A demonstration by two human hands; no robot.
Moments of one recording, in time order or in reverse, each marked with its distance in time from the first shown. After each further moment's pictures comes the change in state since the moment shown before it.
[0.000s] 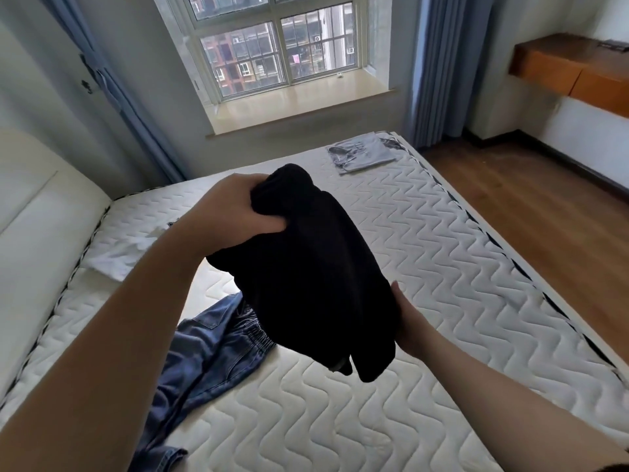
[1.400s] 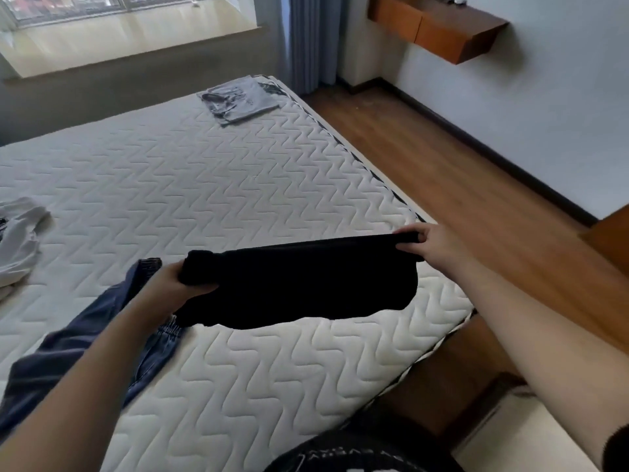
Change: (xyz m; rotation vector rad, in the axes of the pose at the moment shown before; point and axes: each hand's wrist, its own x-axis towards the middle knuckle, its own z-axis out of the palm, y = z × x) left_hand -0.030 -0.182 0.194 -0.633 -0.357 -0.347; right_hand -0.141 -0.048 -0.118 -0.817 0.702 -0.286
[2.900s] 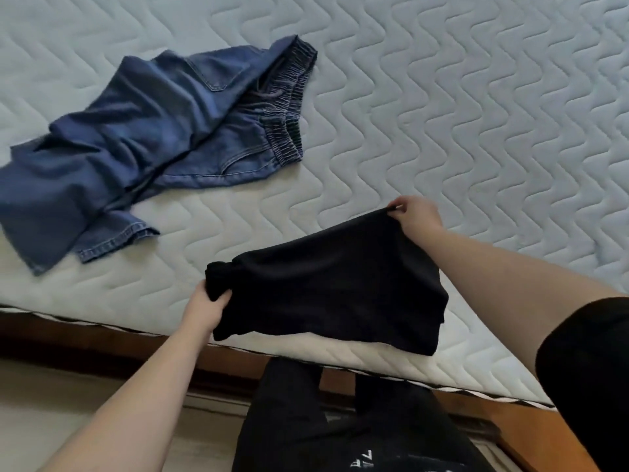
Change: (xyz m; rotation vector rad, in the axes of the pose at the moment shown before) left_hand -0.148 -0.360 0.116 -0.417 0.653 -0.890; right_hand 0.132 0.080 0.395 -0.824 -0.590 -0.015
